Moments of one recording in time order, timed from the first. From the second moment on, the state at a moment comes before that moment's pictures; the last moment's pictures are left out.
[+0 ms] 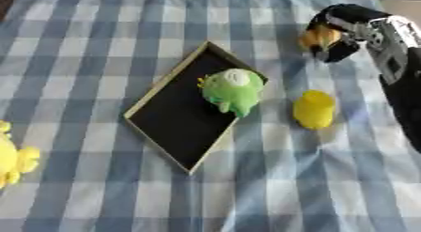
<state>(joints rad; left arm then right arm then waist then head) -0.19 0.51 0.09 -1.92 0.34 -0.14 0.36 -0.91 -0.71 0.07 -0.92 0.91 -0.25 0.34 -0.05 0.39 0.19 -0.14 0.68</state>
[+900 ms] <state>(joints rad) -0.18 0.50 0.10 -1.92 0.34 -0.14 0.36 -0.81 -0.78 0.12 -1.15 0.75 -0.30 0.19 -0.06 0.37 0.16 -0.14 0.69</state>
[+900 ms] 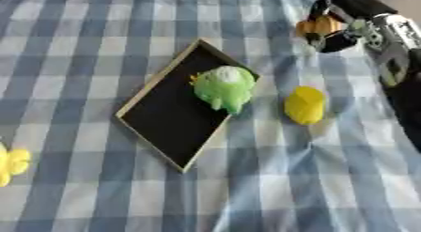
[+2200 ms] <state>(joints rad) -0.20 0.50 0.09 -1.92 0.36 -0.14 0.35 -0.90 -0.73 0.45 -1.79 0.33 -0.14 0.53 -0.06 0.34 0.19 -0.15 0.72</state>
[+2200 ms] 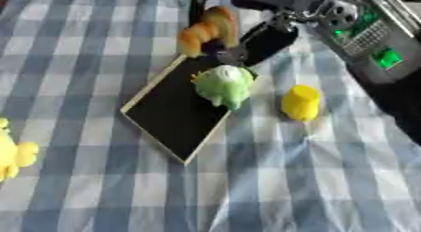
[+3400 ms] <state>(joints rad) -0.20 0.49 0.08 -1.92 0.37 -0.14 0.34 -0.87 -0.55 0.60 -1.59 0.74 -0.24 0.53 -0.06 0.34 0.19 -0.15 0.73</state>
